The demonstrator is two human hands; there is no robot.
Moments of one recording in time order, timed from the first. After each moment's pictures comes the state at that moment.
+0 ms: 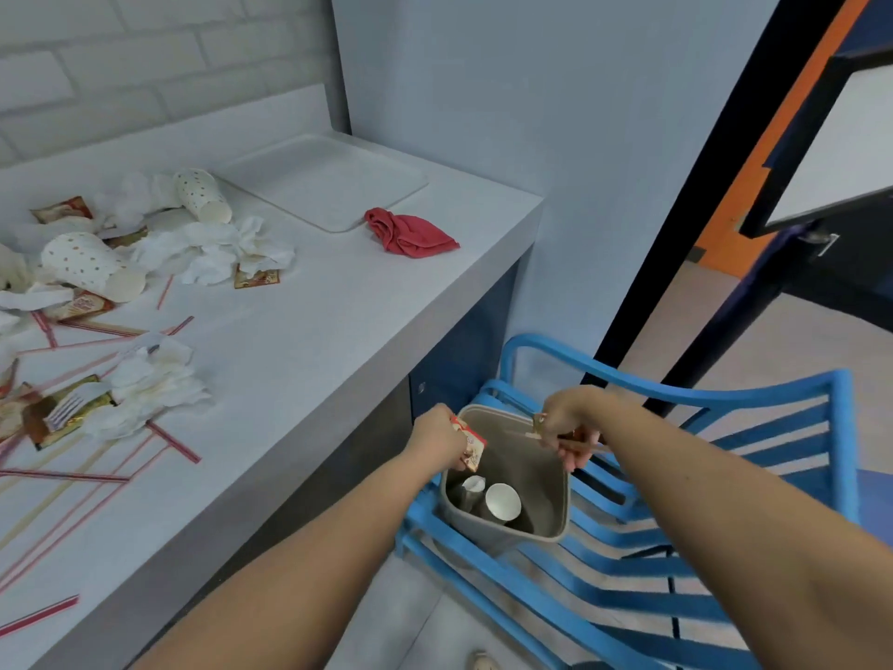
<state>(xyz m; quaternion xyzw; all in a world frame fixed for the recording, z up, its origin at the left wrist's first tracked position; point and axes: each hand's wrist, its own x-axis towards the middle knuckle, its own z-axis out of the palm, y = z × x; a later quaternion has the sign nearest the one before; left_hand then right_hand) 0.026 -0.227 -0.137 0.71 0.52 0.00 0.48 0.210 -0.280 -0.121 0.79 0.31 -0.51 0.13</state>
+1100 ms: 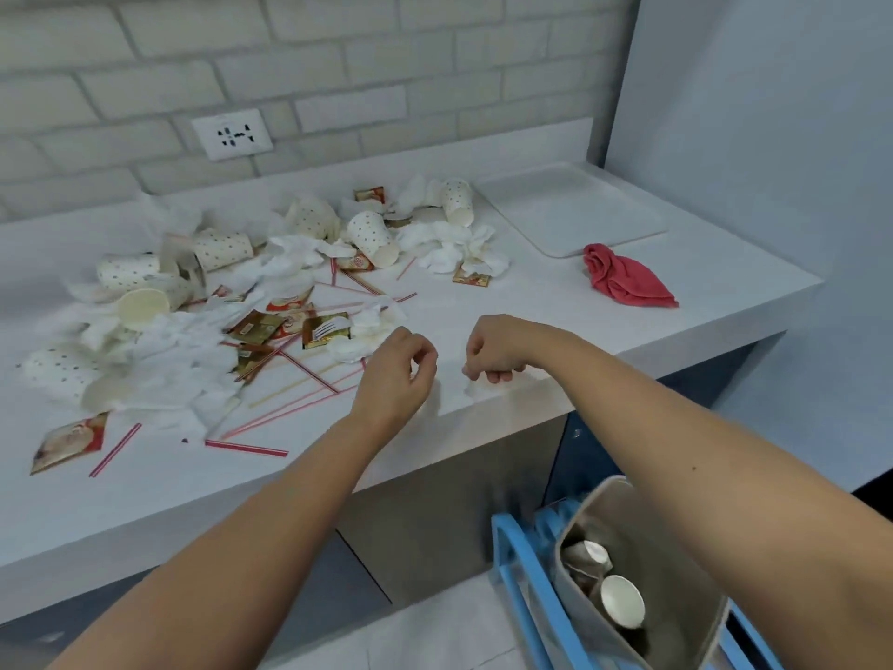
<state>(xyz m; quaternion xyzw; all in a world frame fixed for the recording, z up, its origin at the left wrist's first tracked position) -0.132 -0.191 -0.051 0.72 0.59 0.33 0.11 0.024 -0.144 -0.002 0.55 0.77 -0.32 0.05</state>
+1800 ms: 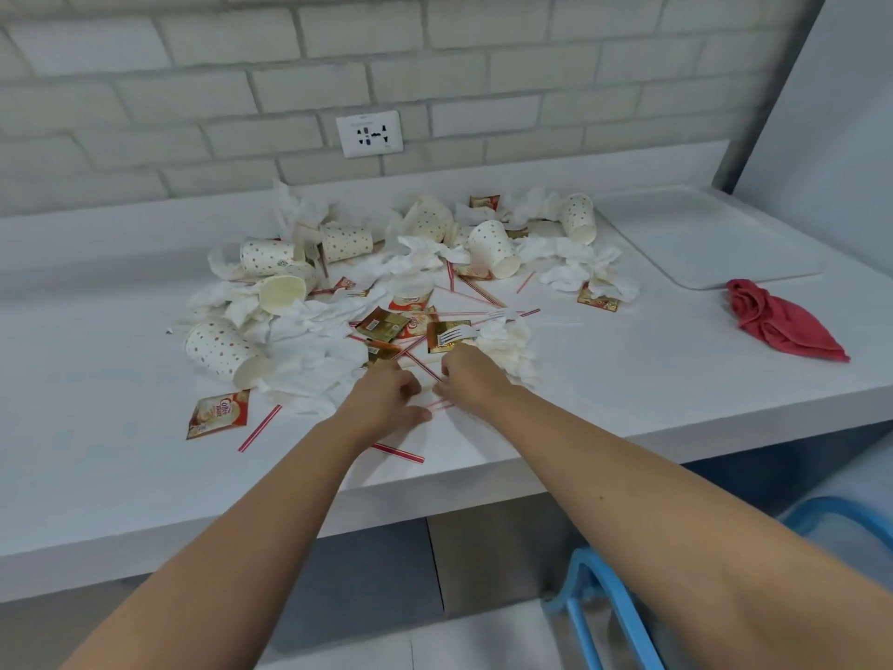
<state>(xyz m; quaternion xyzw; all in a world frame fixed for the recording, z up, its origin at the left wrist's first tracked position) -0.303 -0.191 -0.052 0.68 0.72 0.07 0.14 -0.177 -0.138 -0.052 0.53 0.83 -0.18 -0.06</state>
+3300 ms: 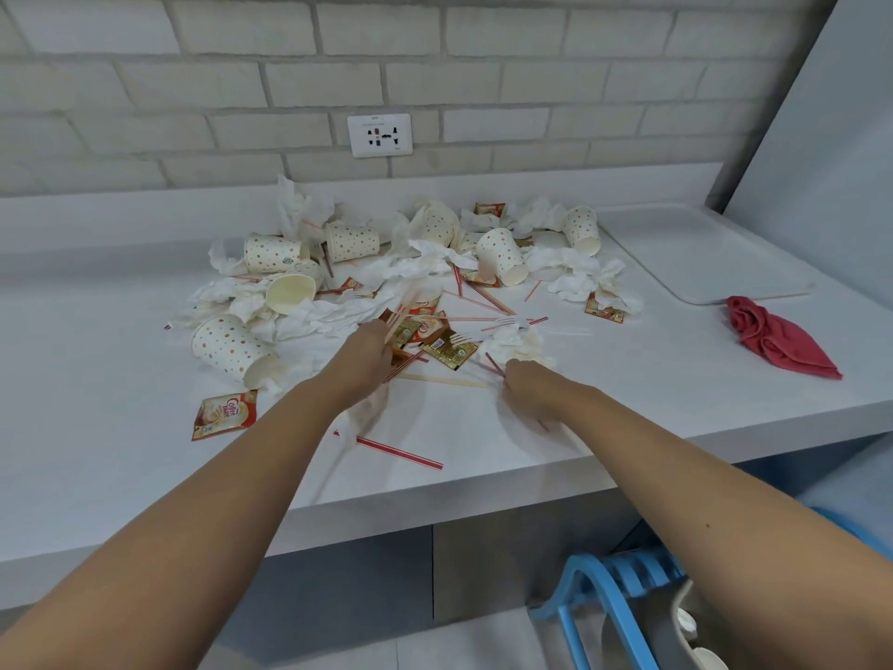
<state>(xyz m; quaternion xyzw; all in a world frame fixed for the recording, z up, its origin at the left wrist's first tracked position) -0.346 -0.170 -0.025 0.63 0.73 0.20 0.16 -0.136 -0.135 -0.038 0.57 0.79 -0.22 0.07</state>
